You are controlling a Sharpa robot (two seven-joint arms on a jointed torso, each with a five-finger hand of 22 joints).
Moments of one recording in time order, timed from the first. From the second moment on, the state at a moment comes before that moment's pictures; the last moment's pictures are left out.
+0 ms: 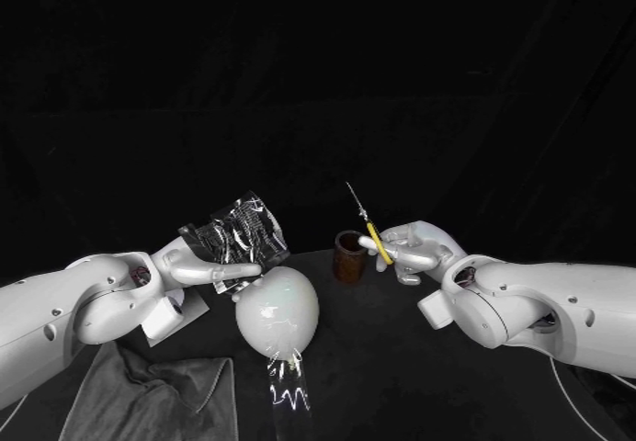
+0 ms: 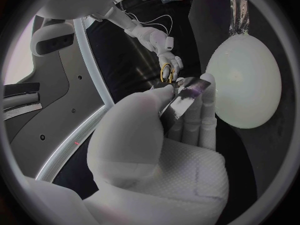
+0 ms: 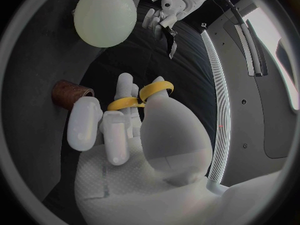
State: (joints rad) left arm 1.33 -0.66 -0.04 1.26 -0.48 0.36 0.30; left_hand 1.45 -0.05 0.58 0.09 0.04 0.94 0.14 0.39 0.38 1.34 0.07 0.08 0.08 1.23 0.00 1.02 0.74 0.17 0.97 0.10 0.98 0.51; right arm 1.33 -1.24 -0.21 1.88 -0.34 -0.64 0.19; right_hand 1.33 0.08 -0.22 0.25 0.05 1.03 0.06 0.44 1.03 1.32 0.04 0.55 0.60 1.46 -0.09 1.52 1.31 0.08 1.39 -0.01 1.26 1.31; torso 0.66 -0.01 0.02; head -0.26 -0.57
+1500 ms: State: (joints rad) left arm 1.15 -1.06 -0.12 1.52 -0.44 -0.18 0.39; left_hand 1.45 -0.09 0.63 0.06 0.05 0.94 0.15 0.37 0.42 1.30 0.09 0.07 0.07 0.99 0.04 0.84 0.62 0.17 0.78 0.13 0.97 0.53; right arm 1.26 -1.17 -0.21 1.79 -0.36 -0.64 0.23; right_hand 1.33 0.08 -0.23 0.25 0.05 1.04 0.05 0.42 1.03 1.31 0.04 0.56 0.58 1.46 -0.09 1.50 1.31 0.07 1.38 0.00 1.26 1.31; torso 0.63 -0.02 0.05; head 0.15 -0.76
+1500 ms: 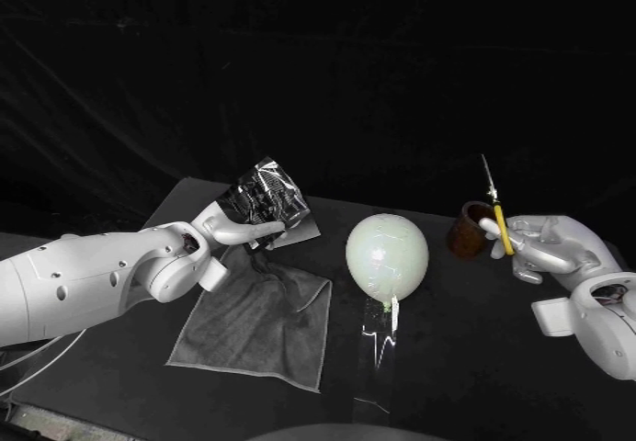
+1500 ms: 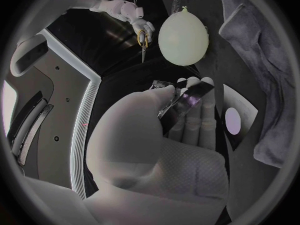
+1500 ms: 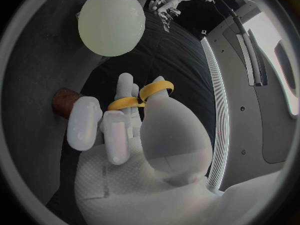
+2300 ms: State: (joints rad) left arm 1.08 -1.14 -0.14 1.56 -0.80 -0.16 0.30; left_hand 1.42 -0.19 0.56 0.06 0.05 0.94 0.18 0.29 0.42 1.20 0.13 0.07 0.06 0.85 0.11 0.50 0.39 0.11 0.52 0.25 0.76 0.43; right arm 1.25 -1.17 -0.21 1.78 -0.35 -0.64 0.23; right_hand 1.33 0.08 -0.23 0.25 0.05 1.04 0.05 0.42 1.03 1.31 0.03 0.56 0.57 1.46 -0.09 1.50 1.31 0.07 1.38 0.00 1.26 1.31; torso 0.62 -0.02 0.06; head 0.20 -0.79
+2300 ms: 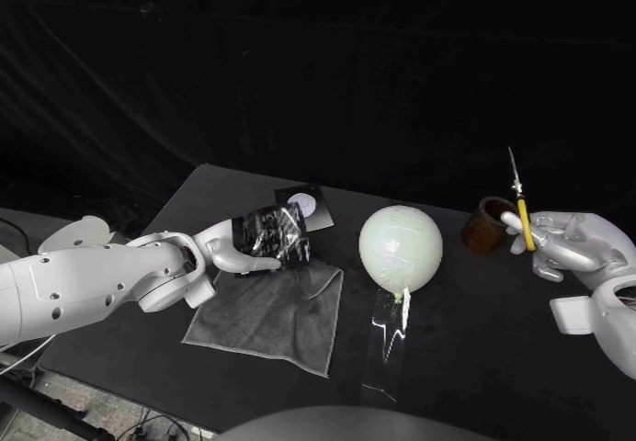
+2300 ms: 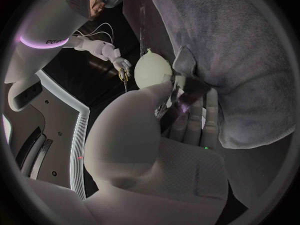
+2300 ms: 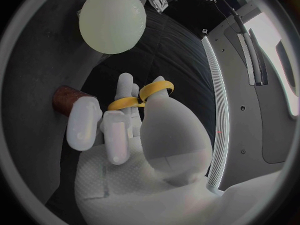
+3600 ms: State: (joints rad) left arm 1.05 -1.11 -0.11 1.44 -0.81 -0.26 0.33; left_hand 1.63 -0.23 -0.16 0.30 0.05 0.72 0.19 0.15 0.28 0.86 0.24 0.06 0.06 0.66 0.22 0.23 0.21 0.05 0.59 0.29 0.29 0.11; right arm 1.24 -1.16 -0.21 1.78 -0.33 -0.64 0.23; right_hand 1.33 0.07 -0.26 0.26 0.05 1.05 0.03 0.38 1.01 1.31 0.03 0.56 0.55 1.46 -0.09 1.50 1.31 0.07 1.37 0.01 1.23 1.31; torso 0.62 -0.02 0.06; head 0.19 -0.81
